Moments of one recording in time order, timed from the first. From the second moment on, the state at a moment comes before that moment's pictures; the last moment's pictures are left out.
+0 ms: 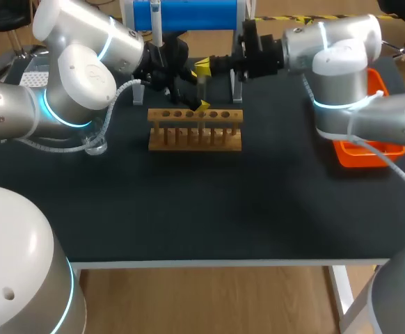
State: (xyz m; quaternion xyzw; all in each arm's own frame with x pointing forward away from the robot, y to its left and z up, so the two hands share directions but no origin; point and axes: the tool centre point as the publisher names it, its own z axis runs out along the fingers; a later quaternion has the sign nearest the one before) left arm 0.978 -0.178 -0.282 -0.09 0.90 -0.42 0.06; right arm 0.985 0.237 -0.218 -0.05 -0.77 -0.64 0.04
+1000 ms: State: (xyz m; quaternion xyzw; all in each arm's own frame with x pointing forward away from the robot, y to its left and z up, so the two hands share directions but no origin) left arm 0.978 -0.178 -0.282 -0.09 0.90 -0.42 0.06; right arm 0.984 0.187 -0.197 0.00 -0.82 -0.58 -0.05
